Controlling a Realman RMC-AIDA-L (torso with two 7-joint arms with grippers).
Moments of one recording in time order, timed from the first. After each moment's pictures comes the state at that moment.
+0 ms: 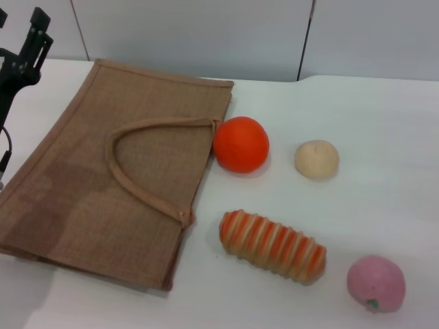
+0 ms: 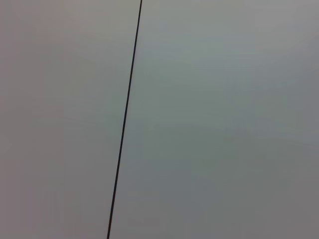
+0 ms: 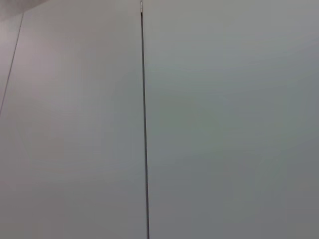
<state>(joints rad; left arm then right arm) -0.50 -2.03 0.04 -0.01 -1.76 -1.61 2.70 0.50 2.03 0.29 -0.06 -1.80 -1.69 0.46</state>
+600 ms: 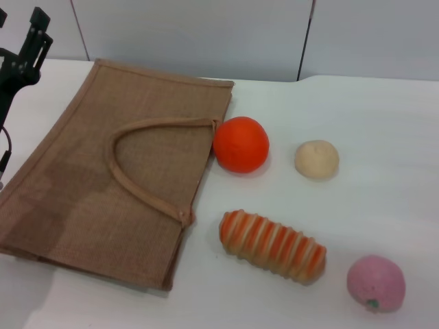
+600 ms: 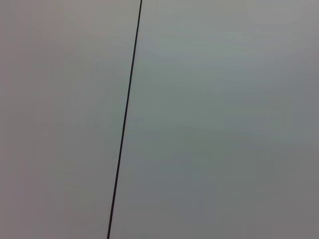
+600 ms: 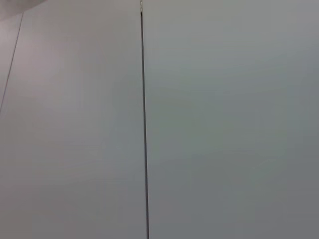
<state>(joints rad) -0.50 -2.03 0.04 -0.01 -1.76 -1.61 2.70 0.50 2.03 0.29 -0.06 -1.80 -1.69 0.46</state>
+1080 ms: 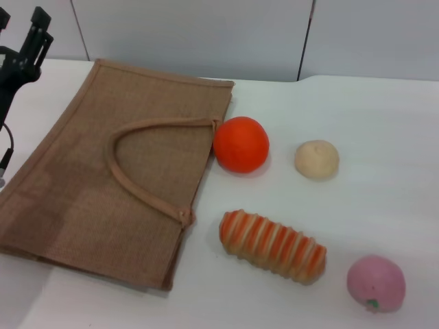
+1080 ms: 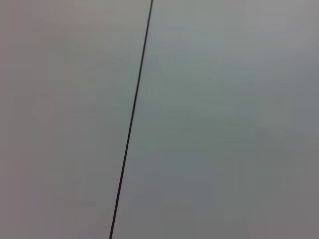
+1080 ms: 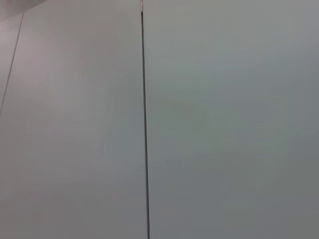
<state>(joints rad) -0.51 -2.03 0.03 -0.01 -1.76 -1.57 2.65 0.50 2.03 0.29 -0.06 -1.80 -1.69 0.46</state>
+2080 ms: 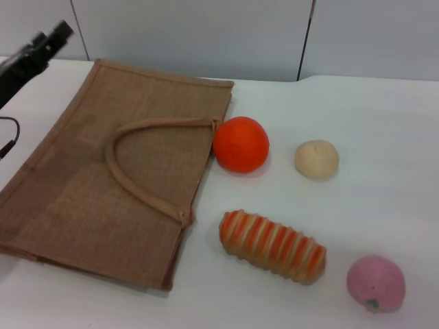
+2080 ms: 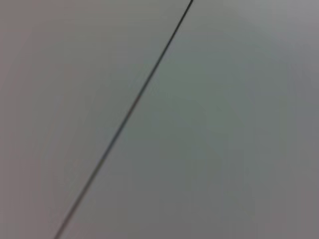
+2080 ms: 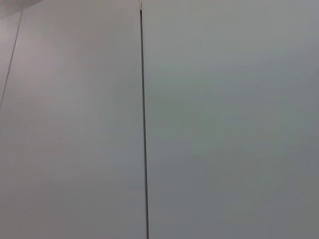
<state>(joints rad) -0.56 -2.00 0.13 0.29 -1.52 -1.30 1.84 0.50 2.03 0.29 -0.06 -1.80 -1.69 0.46</state>
